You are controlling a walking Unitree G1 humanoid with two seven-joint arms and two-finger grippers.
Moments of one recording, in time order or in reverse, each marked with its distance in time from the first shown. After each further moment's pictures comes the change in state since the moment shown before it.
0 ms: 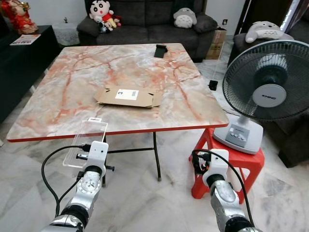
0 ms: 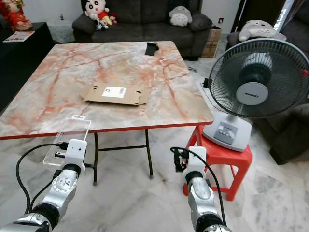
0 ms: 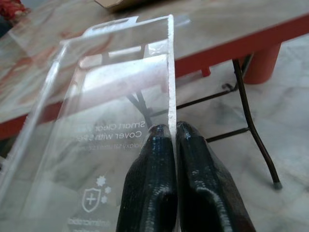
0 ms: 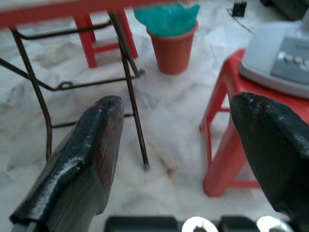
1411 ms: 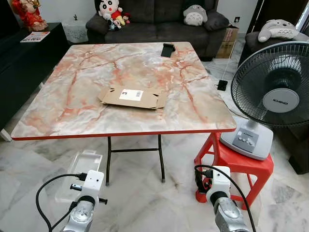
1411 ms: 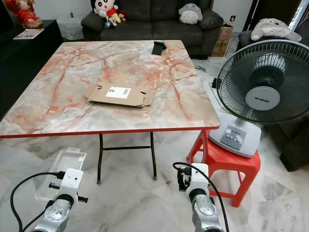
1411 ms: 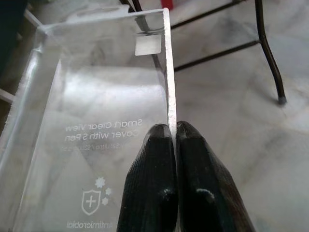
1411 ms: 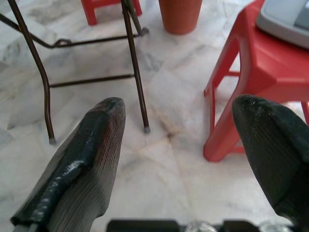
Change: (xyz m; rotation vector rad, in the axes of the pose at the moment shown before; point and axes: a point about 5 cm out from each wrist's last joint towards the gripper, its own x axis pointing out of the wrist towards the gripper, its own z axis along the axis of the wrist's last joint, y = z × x) left arm -0.043 -0.002 -0.067 0.044 0.275 -0.065; right arm -0.017 -0.012 -0.033 -0.007 0.141 -0.026
